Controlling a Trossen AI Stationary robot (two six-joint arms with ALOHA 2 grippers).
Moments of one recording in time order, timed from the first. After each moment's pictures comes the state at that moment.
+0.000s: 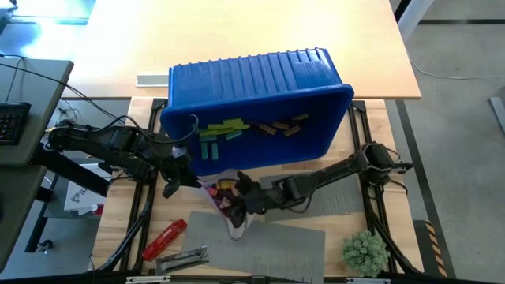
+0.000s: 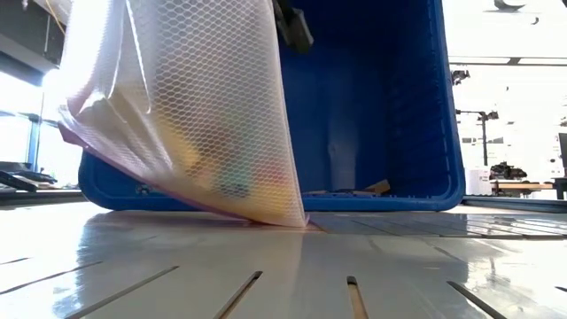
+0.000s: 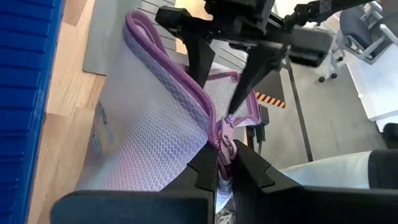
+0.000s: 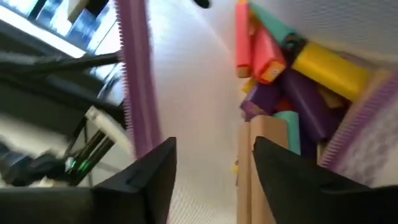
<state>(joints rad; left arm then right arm) -0.22 0.90 1.03 -0.75 0.15 -0.54 0.34 2.01 1.64 -0.23 0.28 1.01</state>
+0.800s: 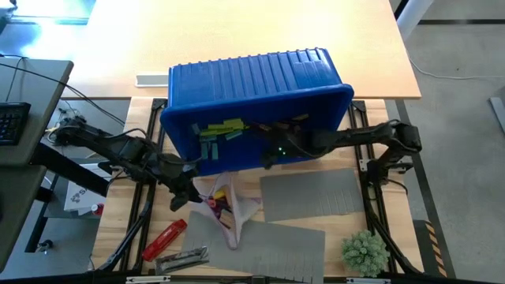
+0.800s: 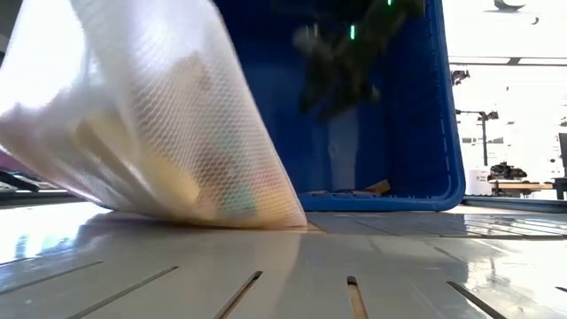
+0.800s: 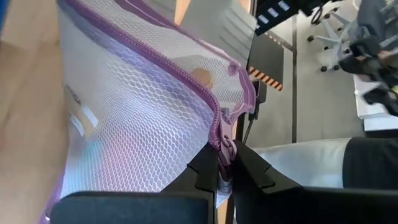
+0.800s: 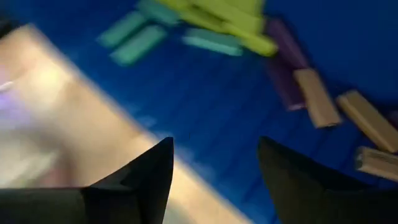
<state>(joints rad) -0.36 1.01 1.03 -0.76 0.12 -0.79 -0.03 1.66 1.28 -0.51 0.32 0.57</state>
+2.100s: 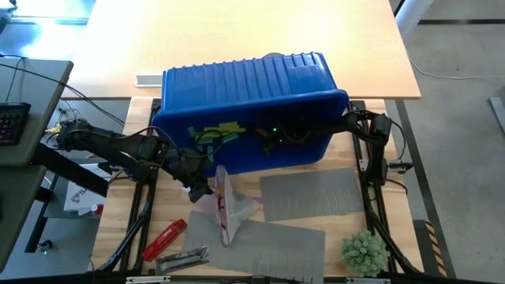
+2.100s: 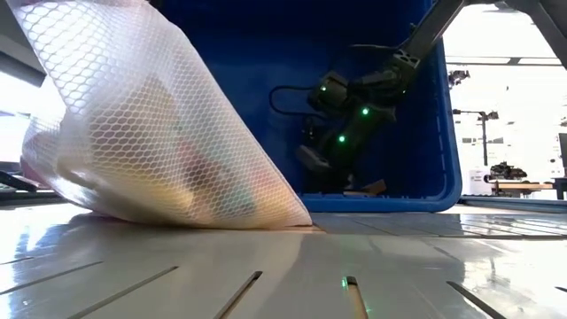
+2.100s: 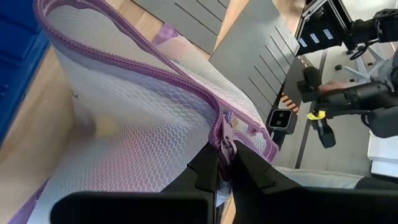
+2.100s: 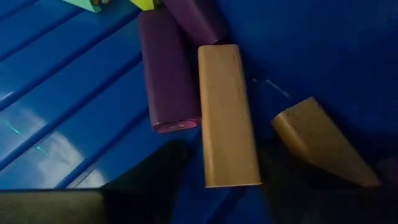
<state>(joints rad) -0.23 1.12 1.03 -0.75 0.14 -0.89 -0.36 1.96 1.04 -0.01 0.14 0.26</state>
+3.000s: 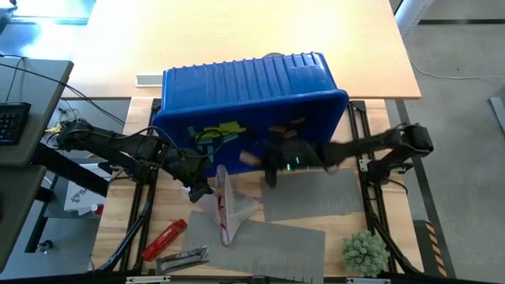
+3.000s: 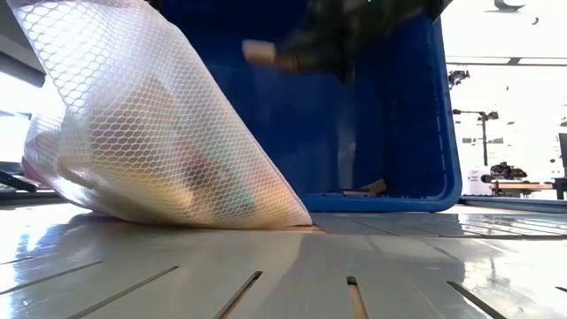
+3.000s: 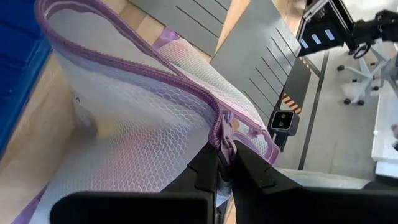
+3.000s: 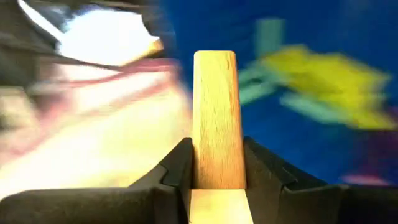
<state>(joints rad) -0.23 1.12 1.03 -0.75 0.12 -0.88 0.02 1.56 1.03 0.04 0.15 0.34</state>
